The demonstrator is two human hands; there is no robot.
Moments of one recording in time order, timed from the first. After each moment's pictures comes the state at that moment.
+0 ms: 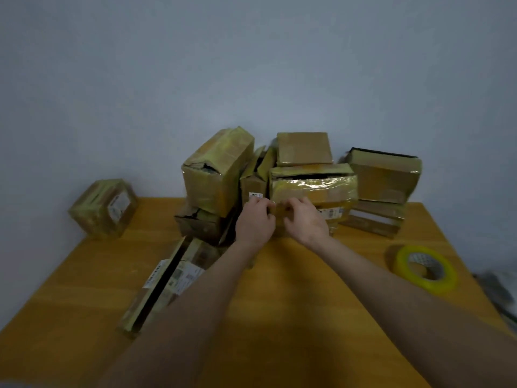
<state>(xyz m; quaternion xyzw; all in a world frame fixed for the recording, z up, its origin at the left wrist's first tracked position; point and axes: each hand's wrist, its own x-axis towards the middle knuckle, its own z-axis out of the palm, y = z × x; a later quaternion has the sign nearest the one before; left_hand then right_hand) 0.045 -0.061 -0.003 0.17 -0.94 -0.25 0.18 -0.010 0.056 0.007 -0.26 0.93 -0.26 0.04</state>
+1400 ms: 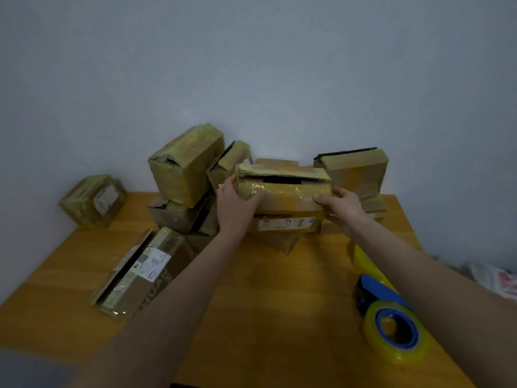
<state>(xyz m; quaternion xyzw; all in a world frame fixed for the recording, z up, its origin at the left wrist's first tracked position) 0.031 0.035 0.021 0.28 -0.81 -0.42 0.29 -0.088 0.226 0.000 -0.02 0.71 -0.67 0.20</state>
